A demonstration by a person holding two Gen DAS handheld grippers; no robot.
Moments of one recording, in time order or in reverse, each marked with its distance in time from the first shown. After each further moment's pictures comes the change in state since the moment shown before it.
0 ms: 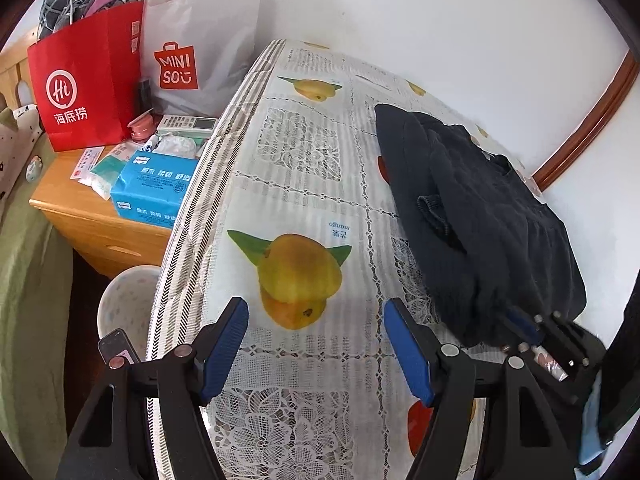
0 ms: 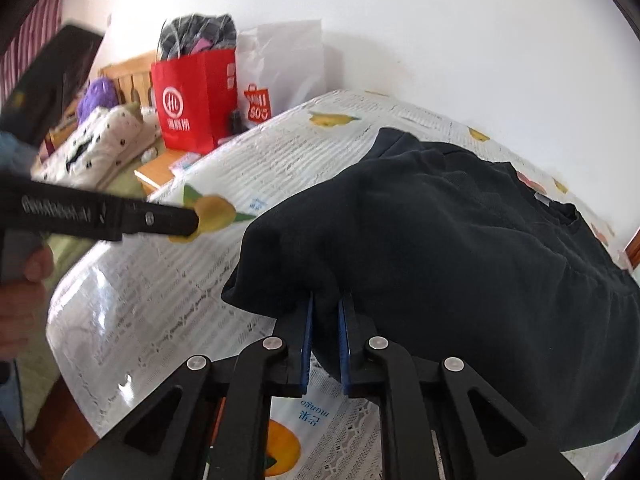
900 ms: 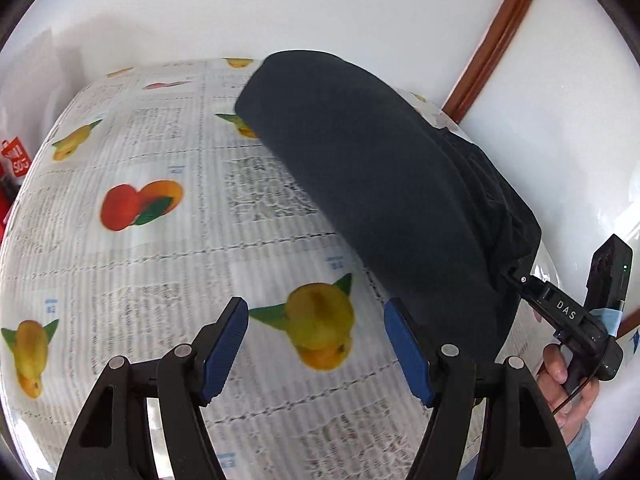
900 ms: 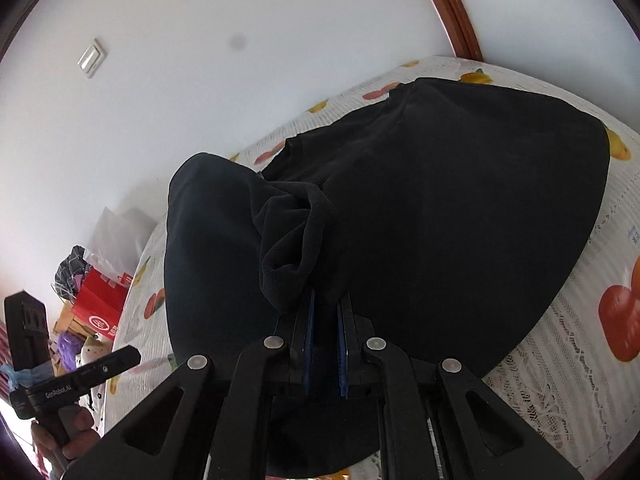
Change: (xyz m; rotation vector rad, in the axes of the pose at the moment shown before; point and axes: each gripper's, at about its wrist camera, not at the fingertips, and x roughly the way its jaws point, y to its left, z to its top) left arm 0.053 -0.216 0.004 0.308 0.051 -0.161; right arm -0.077 -0.279 -0.137 0.840 -0.135 -0.061
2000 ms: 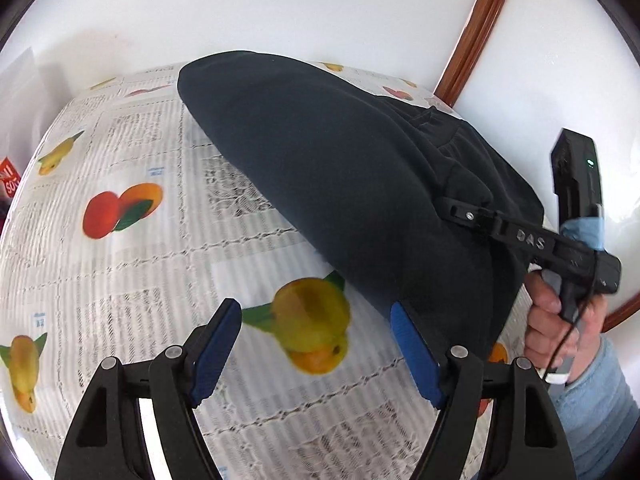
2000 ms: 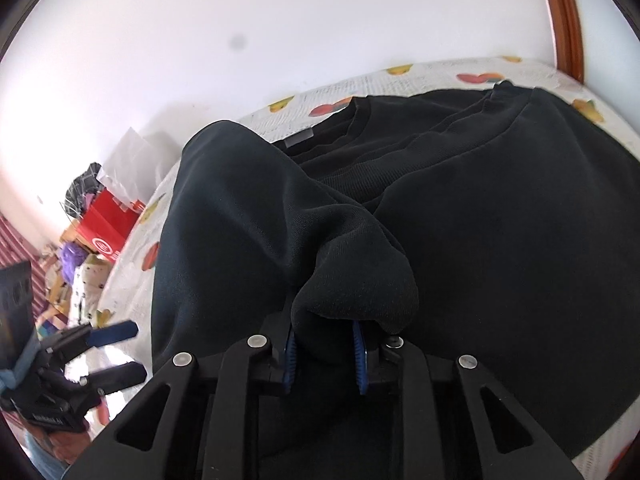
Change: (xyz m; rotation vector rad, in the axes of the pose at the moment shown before) left arm 0.006 0.004 -0.013 0.055 0.003 0.014; right arm 0.065 0.042 0.024 -0.252 0.191 0.112
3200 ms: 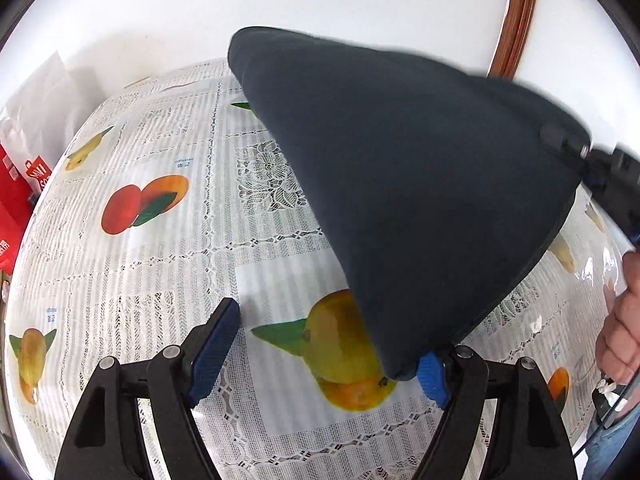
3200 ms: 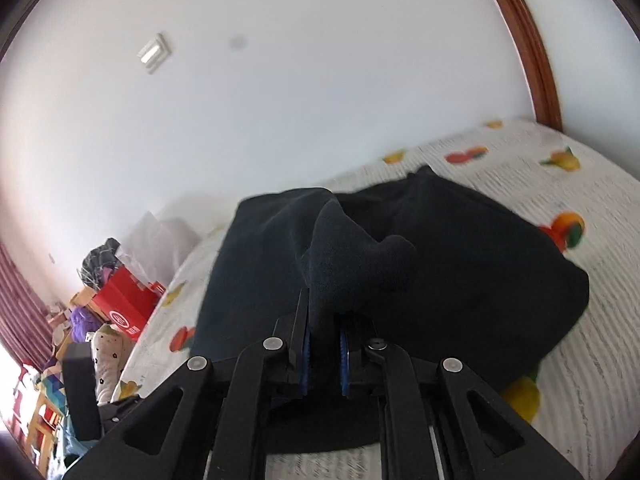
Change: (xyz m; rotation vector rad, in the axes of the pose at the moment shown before) left arm 0.036 -0.010 0.000 -0.008 -0.009 0.226; right arm -0.051 -0.017 -0.014 0.081 -0.287 0.005
